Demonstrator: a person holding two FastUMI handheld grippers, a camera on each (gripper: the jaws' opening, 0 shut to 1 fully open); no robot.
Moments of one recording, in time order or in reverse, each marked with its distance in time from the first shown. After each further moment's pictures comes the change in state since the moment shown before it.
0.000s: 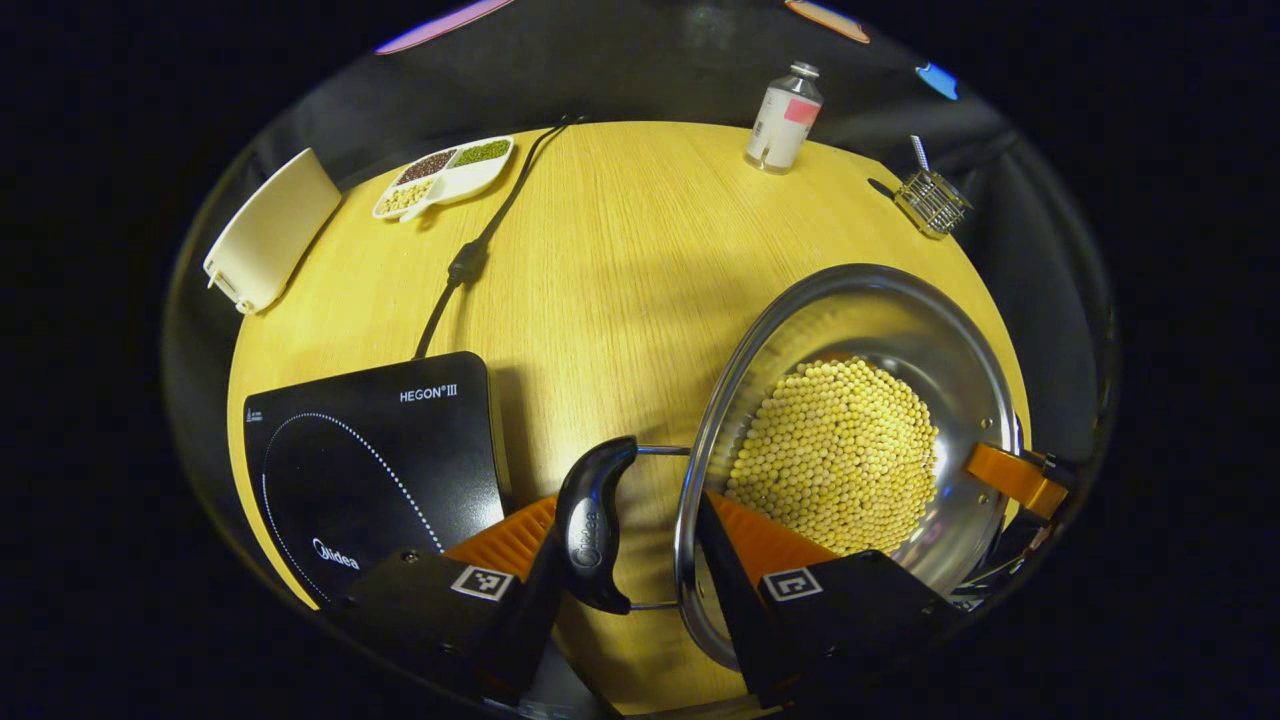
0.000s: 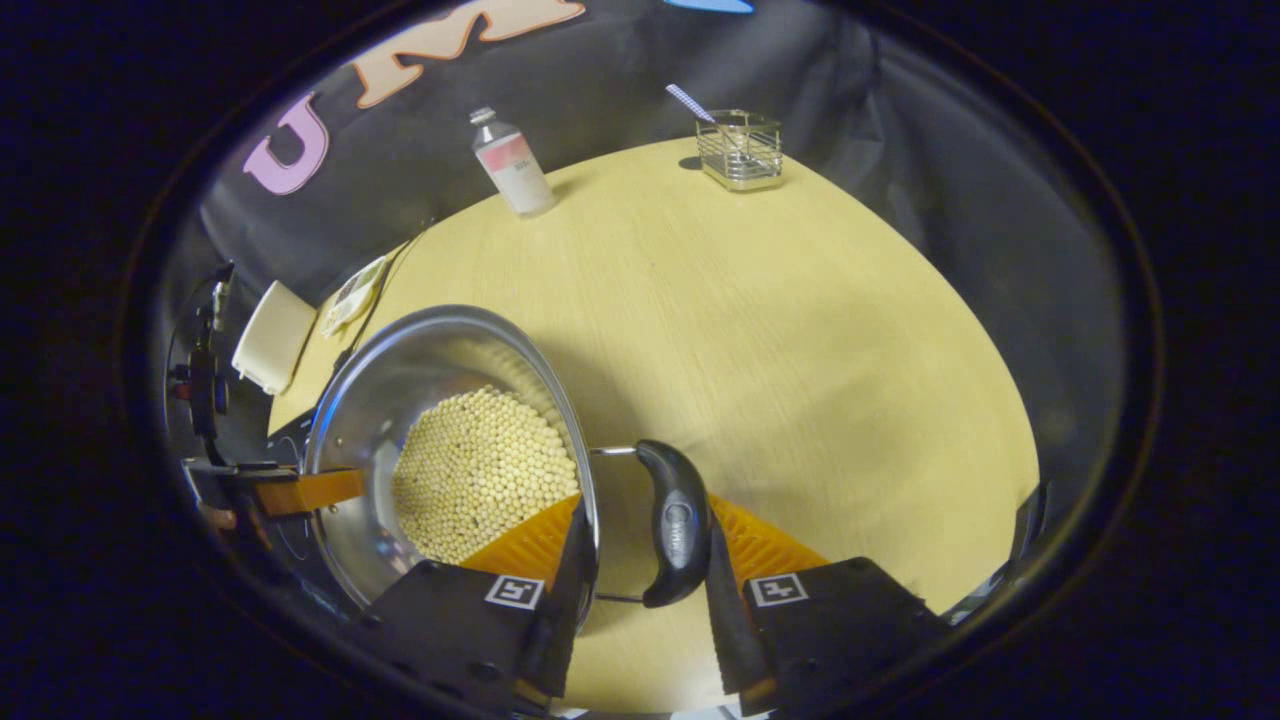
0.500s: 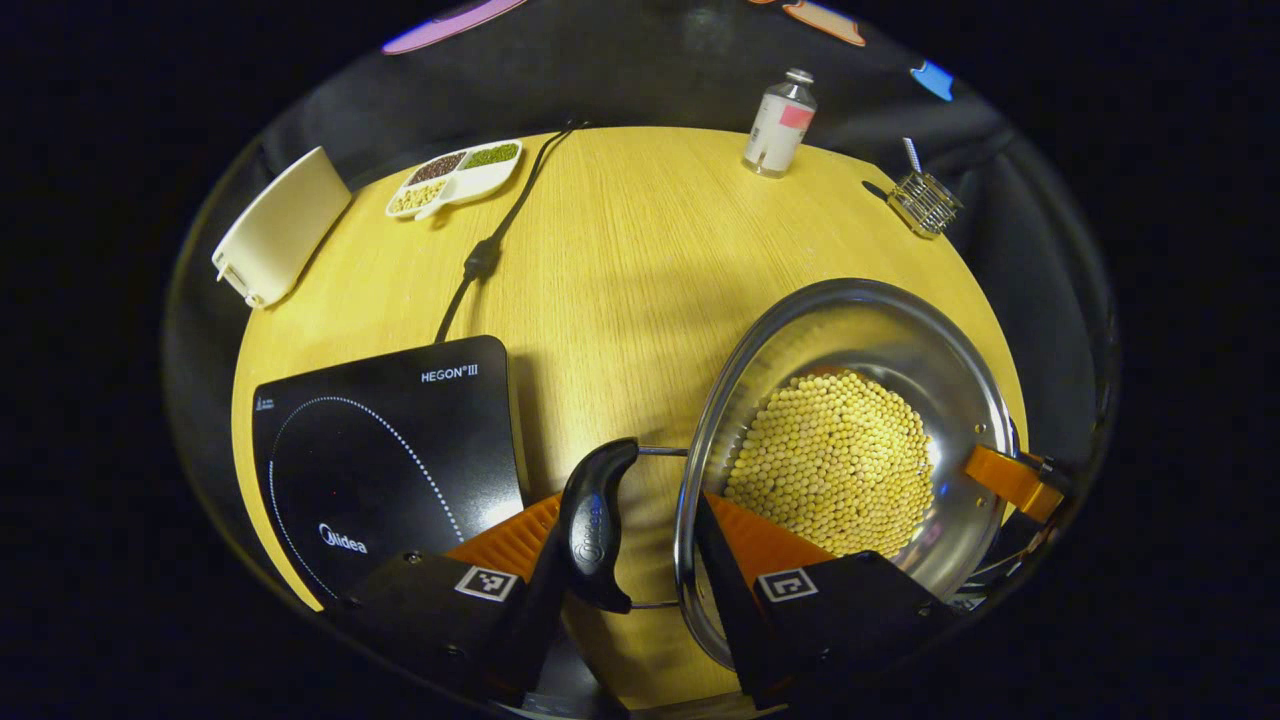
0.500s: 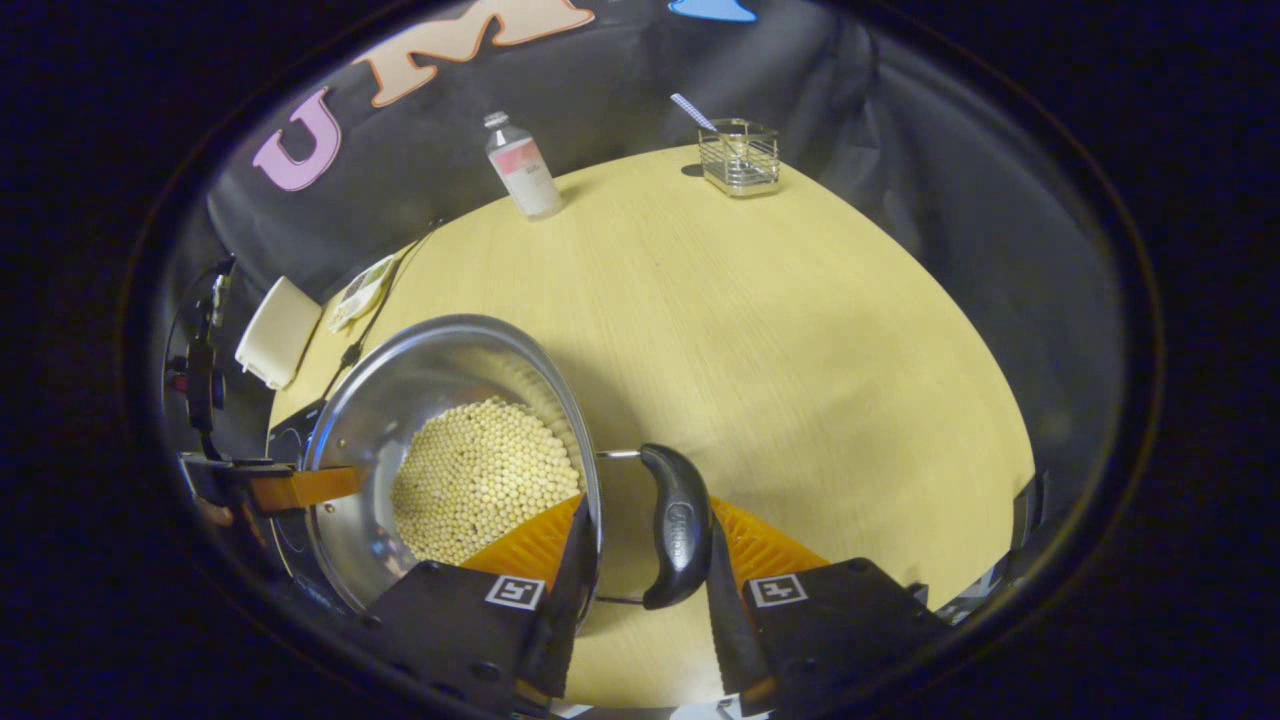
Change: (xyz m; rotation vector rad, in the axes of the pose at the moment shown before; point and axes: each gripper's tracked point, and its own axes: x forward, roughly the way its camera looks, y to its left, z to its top) left arm -0.017 0.003 -0.008 0.018 -0.029 0.007; right arm -0.014 0.006 -0.010 -0.006 -0.029 0.006
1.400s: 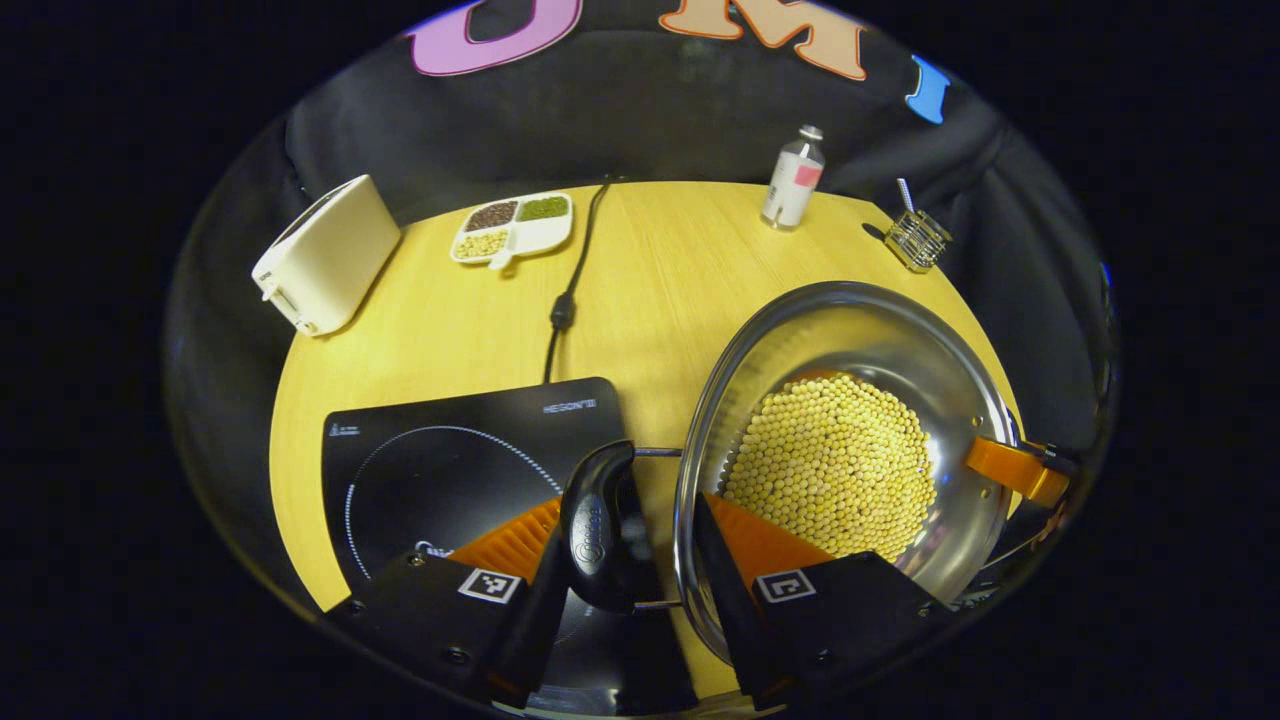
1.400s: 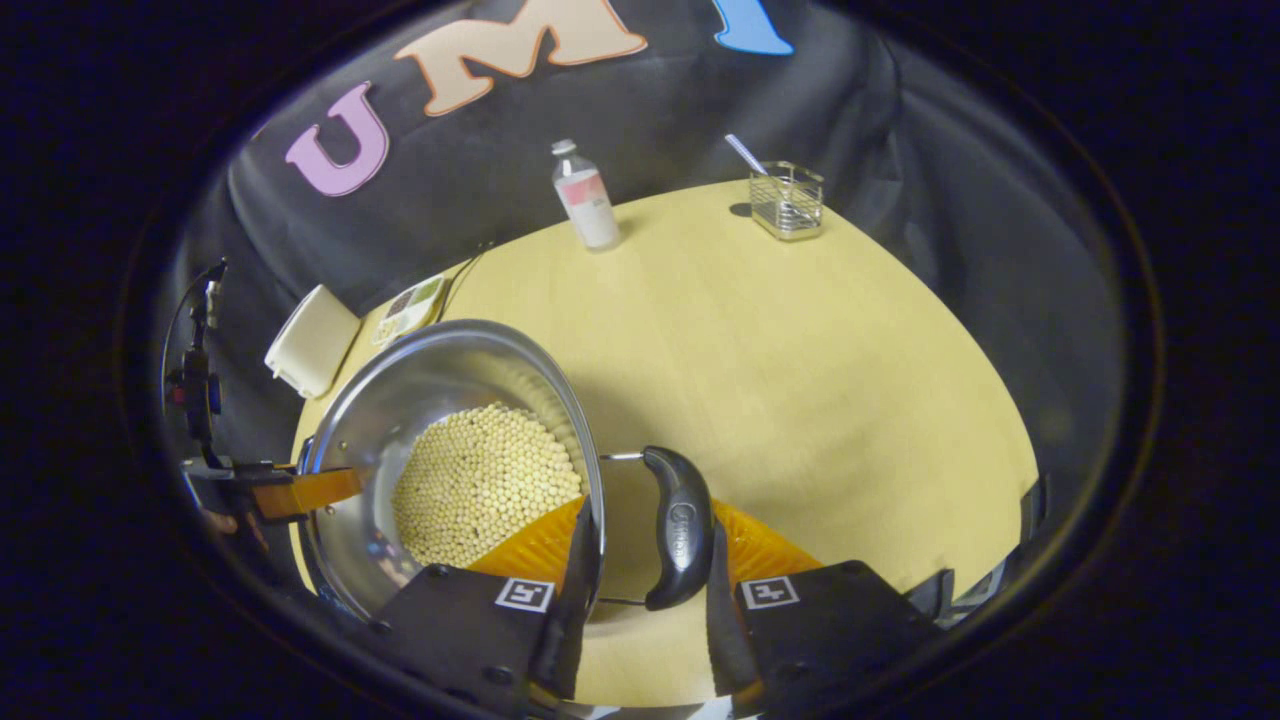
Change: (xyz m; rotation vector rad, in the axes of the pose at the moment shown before) left arm -0.057 0.062 0.017 0.002 -0.140 0.035; right arm -0.030 0.073 0.017 -0.030 -0.090 0.055
